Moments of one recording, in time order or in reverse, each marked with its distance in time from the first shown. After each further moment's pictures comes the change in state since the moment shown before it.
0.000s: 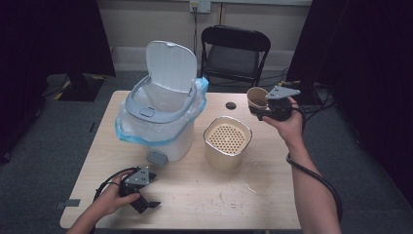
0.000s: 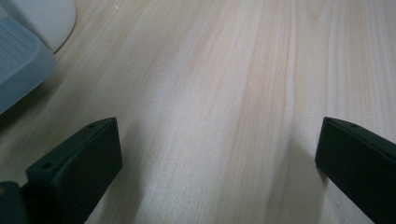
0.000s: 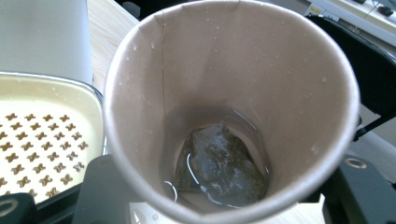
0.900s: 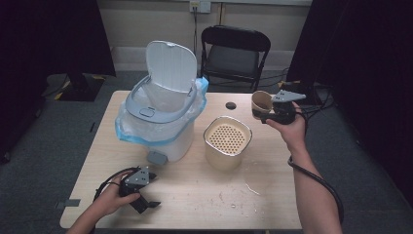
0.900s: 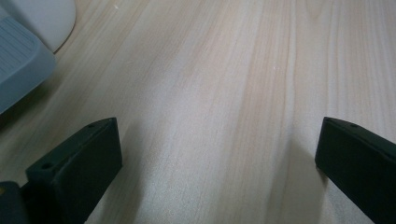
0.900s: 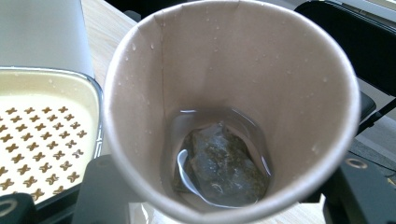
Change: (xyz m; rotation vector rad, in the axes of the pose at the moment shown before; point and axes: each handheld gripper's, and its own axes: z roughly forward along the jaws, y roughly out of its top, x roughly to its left) left arm 0.000 0.000 0.000 0.000 -0.001 0.004; right arm -0.008 -0.023 -0.002 -0.012 0.016 0.094
